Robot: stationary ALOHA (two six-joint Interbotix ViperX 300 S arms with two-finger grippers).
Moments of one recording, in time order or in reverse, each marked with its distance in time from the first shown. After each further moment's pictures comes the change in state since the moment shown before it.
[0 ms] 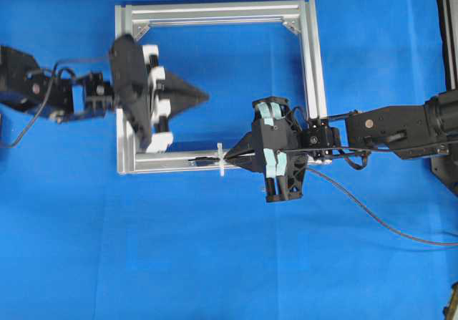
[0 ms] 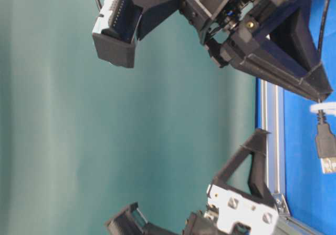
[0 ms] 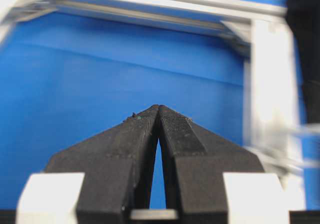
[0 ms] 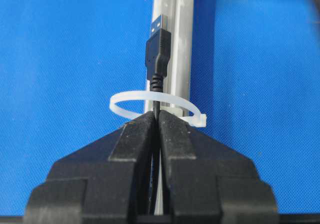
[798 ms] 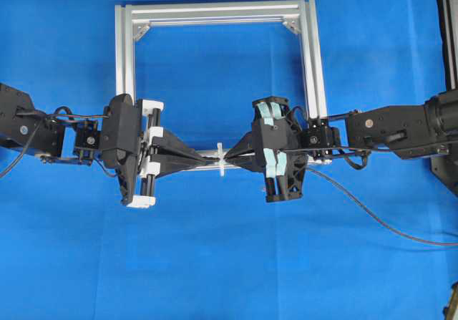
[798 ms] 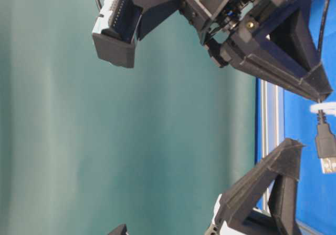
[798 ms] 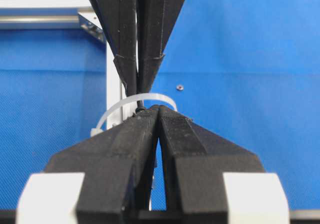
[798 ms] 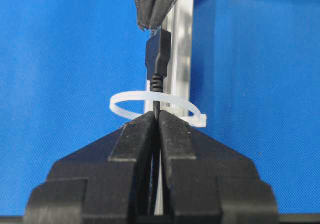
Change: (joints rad) left arm -0.195 -0.025 0.011 0.000 -0.002 0.002; right arm 0.000 0.000 0.000 0.000 -0.002 0.000
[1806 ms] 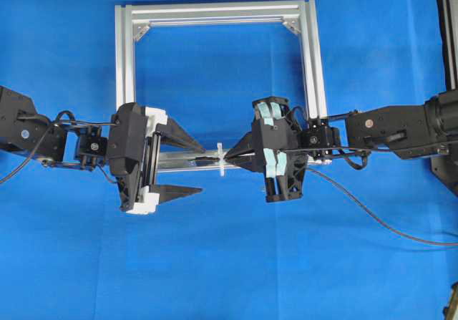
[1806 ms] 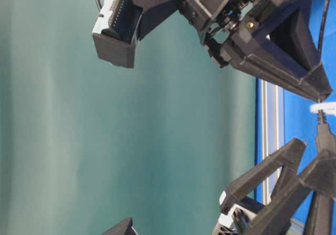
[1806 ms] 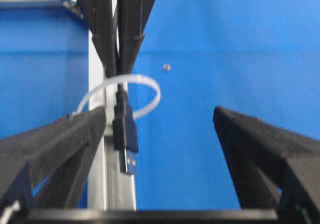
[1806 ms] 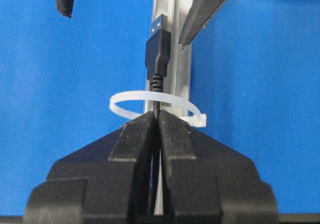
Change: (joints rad) left arm -0.020 0.002 -0.020 0.000 0.091 0.000; right arm 0.002 0.000 0.000 0.000 0.000 0.000
